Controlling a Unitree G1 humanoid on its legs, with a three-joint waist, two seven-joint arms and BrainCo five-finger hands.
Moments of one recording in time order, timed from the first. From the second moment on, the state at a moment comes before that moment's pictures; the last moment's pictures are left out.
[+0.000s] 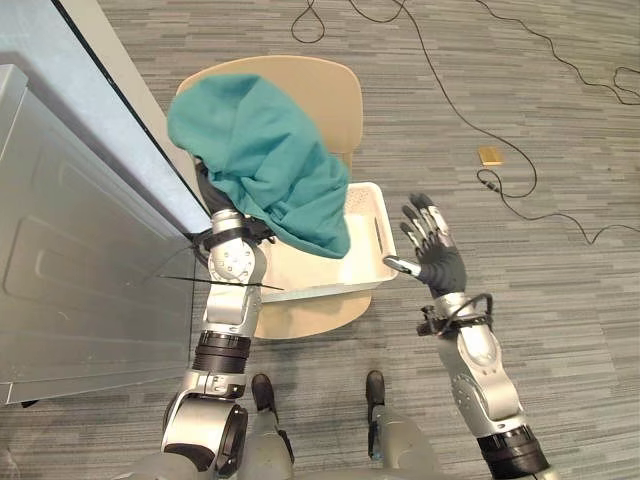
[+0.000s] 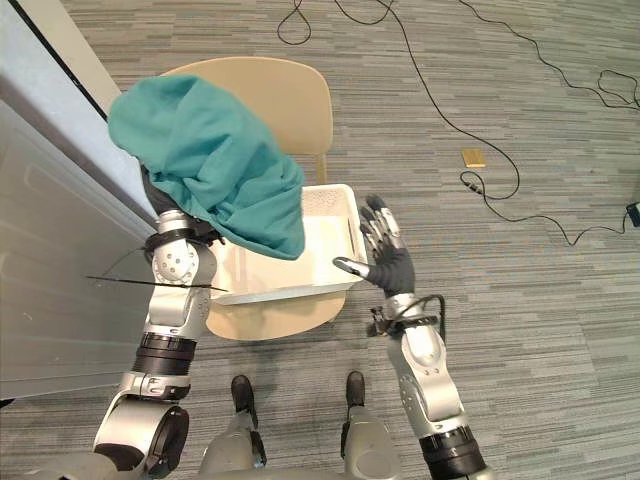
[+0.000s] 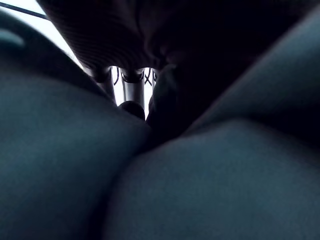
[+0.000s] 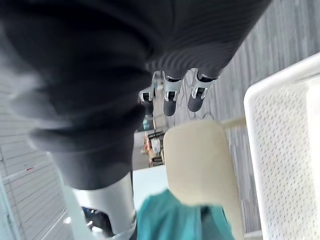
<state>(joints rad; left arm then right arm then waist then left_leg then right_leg) -0.49 0.10 0.08 0.10 -0.19 -0.30 0.35 0.00 -0.17 0.11 -0.13 0.37 -0.23 0.00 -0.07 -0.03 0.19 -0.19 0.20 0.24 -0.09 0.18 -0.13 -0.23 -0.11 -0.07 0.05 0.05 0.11</state>
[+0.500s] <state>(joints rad) -0.20 0.05 0.26 -0.01 -0.27 -0.30 0.33 0.16 -0.06 -0.11 0.04 0.38 -0.20 -0.01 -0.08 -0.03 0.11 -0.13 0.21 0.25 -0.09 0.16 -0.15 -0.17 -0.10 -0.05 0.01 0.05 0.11</state>
